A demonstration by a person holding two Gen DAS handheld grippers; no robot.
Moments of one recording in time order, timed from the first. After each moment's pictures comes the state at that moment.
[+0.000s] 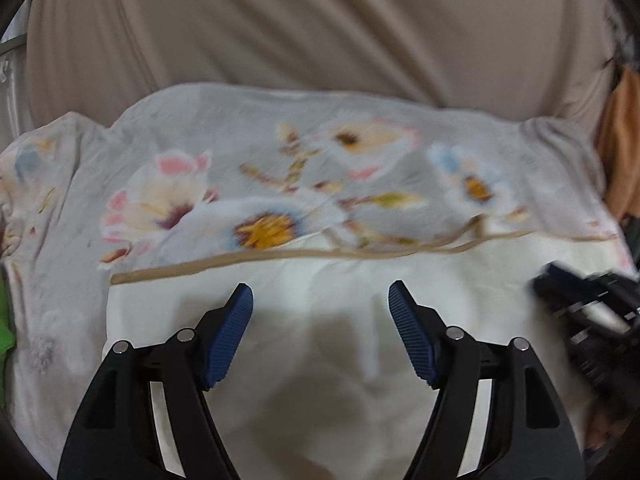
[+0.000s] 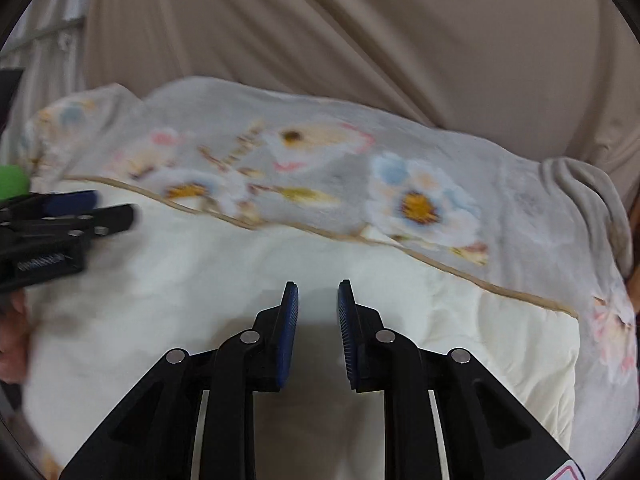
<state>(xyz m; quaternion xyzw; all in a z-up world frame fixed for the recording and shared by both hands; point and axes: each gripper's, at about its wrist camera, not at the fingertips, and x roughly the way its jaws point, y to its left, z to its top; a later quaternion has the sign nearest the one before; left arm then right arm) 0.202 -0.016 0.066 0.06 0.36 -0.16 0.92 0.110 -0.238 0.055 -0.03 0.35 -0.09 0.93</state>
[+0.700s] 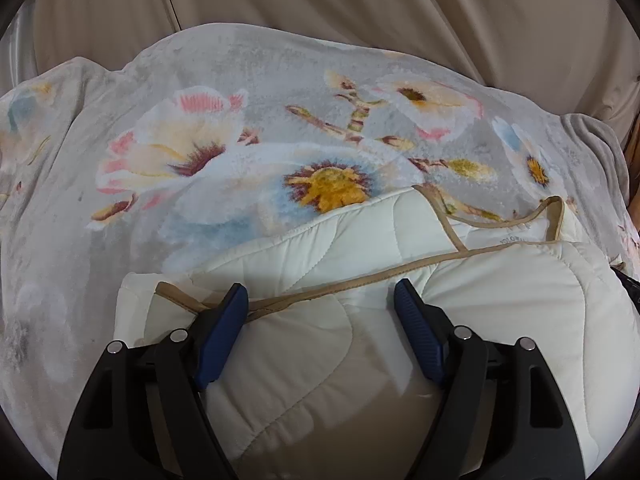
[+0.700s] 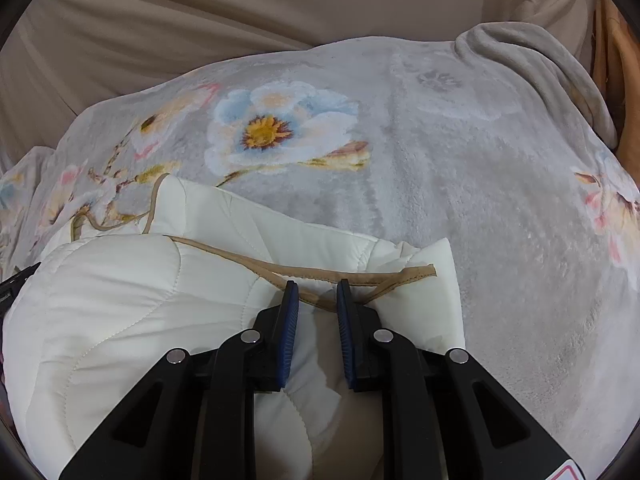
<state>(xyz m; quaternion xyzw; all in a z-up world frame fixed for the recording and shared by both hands) 0.242 0.028 0.015 0.03 0.40 -0.15 0.91 0.093 -0.373 0.010 0.11 0.38 -0.15 0.90</state>
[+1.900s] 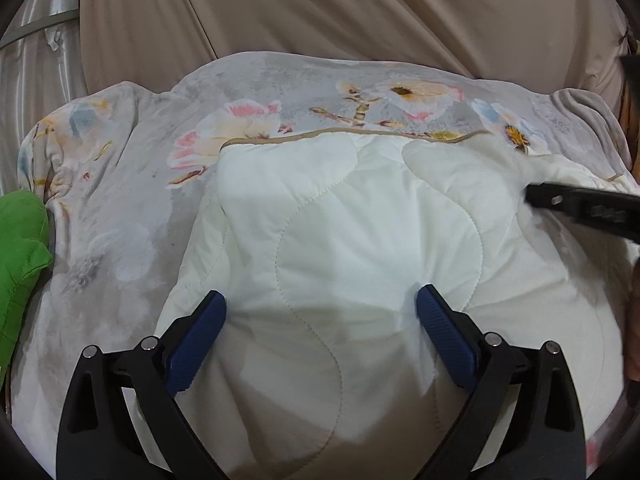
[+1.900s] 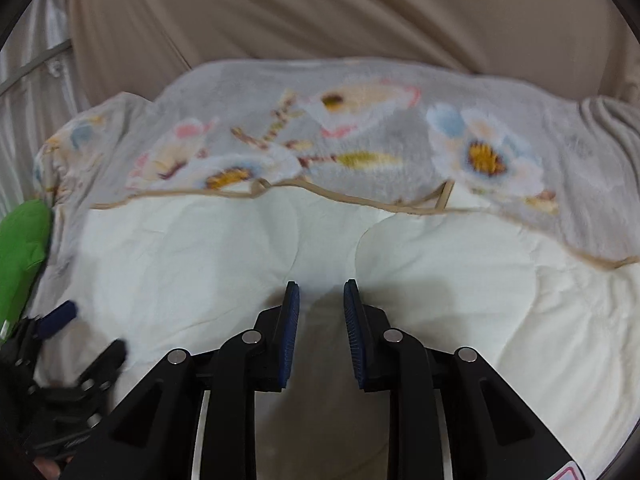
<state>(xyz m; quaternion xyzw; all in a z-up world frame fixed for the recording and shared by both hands) 0.125 0.047 0.020 0.07 0.35 -0.10 0.93 0.147 -0.205 0.028 0.07 0.40 -0.03 0.91</state>
